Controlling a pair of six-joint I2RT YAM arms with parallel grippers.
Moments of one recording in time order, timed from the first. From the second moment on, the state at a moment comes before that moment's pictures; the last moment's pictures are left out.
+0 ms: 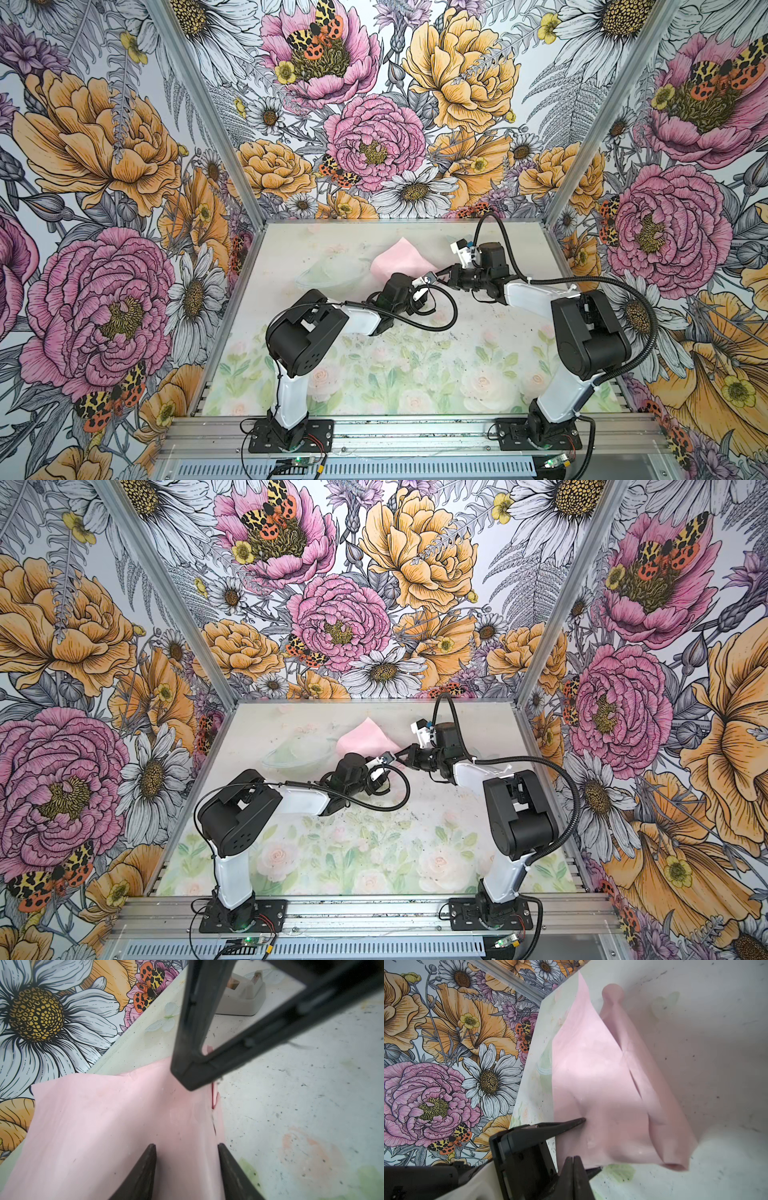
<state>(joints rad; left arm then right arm) -0.75 1.93 0.96 0.51 -0.05 0.39 0.25 1.76 0.99 0.12 -0.81 0.56</state>
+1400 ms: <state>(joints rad) -0.75 1.90 0.96 0.45 -0.03 0.39 0.30 1.93 1.24 -0.04 -0.63 0.56</state>
